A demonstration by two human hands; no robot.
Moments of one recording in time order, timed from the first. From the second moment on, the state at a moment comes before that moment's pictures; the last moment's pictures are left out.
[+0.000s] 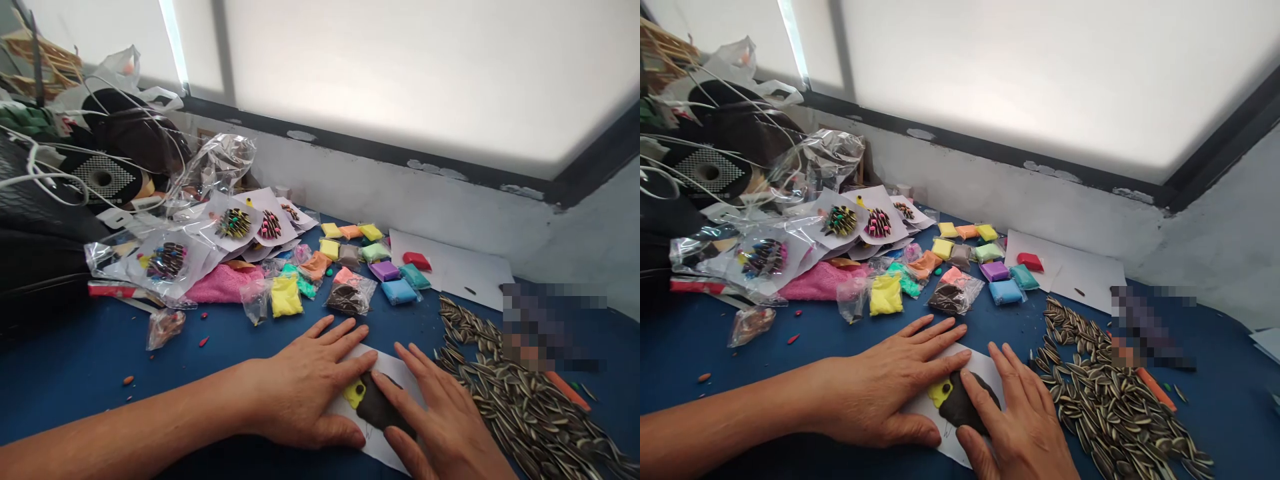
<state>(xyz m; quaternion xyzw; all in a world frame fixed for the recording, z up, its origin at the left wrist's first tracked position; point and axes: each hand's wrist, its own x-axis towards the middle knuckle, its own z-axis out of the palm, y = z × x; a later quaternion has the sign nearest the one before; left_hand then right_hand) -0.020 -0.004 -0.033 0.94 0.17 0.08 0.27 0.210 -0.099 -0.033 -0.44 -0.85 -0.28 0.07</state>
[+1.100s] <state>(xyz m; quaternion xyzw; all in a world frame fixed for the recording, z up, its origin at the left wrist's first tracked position) -0.018 -0.003 -0.029 0.94 0.18 0.03 0.29 0.209 -0.101 -0.033 -0.44 -0.85 -0.29 0.07</state>
